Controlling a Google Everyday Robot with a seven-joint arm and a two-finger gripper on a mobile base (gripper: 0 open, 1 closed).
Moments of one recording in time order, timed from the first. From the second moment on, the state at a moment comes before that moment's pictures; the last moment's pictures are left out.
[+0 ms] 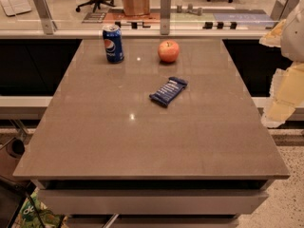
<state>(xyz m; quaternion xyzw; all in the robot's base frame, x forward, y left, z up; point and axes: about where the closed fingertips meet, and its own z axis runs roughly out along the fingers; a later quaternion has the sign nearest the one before) 0.438 -0.214 0.987 -0.60 0.78 -0.05 0.18</state>
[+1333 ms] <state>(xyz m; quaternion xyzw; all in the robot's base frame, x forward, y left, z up) 0.488 -0.150 0.996 -0.55 0.77 0.02 0.32</state>
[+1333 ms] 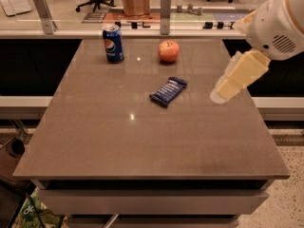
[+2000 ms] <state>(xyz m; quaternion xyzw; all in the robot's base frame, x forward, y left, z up) 0.523 -0.092 0.982 -0.46 0.79 0.08 0.41</state>
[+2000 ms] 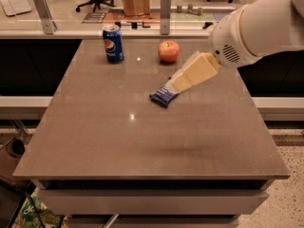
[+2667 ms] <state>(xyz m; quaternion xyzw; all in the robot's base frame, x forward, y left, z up) 0.597 -0.036 0.960 -0.39 0.77 0.14 0.49</state>
